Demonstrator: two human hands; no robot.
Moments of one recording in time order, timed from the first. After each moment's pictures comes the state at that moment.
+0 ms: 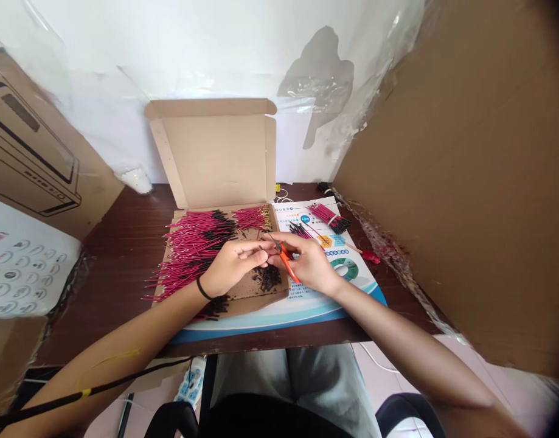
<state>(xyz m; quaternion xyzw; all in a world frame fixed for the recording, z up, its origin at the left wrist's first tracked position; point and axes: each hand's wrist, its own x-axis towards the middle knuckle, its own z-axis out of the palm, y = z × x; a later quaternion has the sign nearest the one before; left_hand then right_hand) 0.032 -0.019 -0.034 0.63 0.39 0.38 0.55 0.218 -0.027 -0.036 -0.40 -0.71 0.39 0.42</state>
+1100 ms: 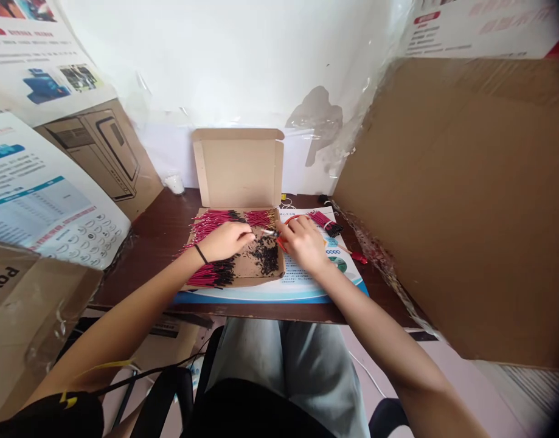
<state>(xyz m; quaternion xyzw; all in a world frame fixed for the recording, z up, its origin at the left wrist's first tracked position) 0.005 -0.018 0.007 0.85 0.45 0.21 0.16 0.235 -0.019 -0.026 -0.43 -0.86 -0.15 0.23</state>
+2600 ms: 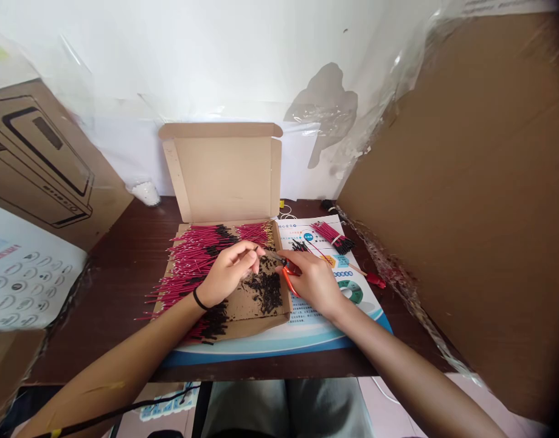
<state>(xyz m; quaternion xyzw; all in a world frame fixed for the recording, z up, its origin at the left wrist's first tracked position) 0.027 -0.006 -0.025 0.59 0.39 0.40 0.58 0.230 -0.021 -0.037 -0.53 -0.79 0.11 0.29</state>
